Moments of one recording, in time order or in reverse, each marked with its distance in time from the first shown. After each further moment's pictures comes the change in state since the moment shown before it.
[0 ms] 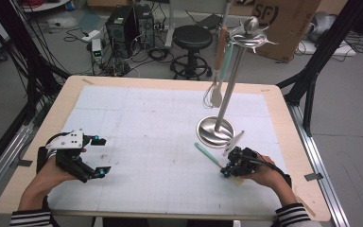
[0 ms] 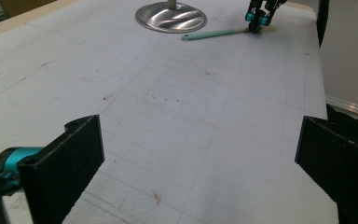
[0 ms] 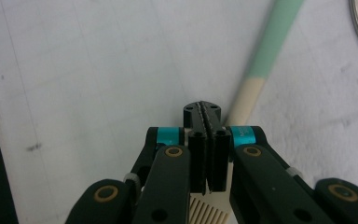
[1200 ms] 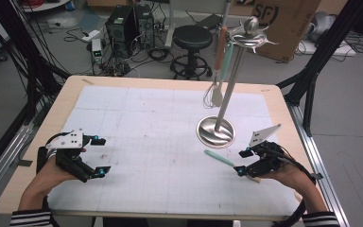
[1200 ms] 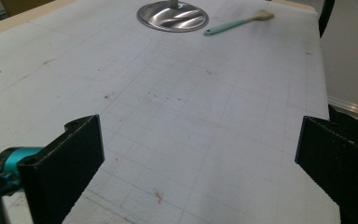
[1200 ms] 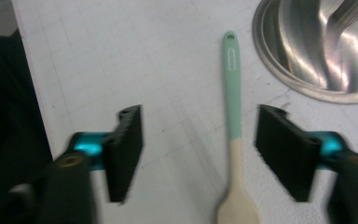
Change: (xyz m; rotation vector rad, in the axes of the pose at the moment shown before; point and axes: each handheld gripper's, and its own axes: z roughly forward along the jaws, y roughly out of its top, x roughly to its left) left arm 0.001 -0.001 0.000 -0.001 0.005 -0.005; right arm 0.006 -0.026 -0.068 -0.244 -0.074 0.091
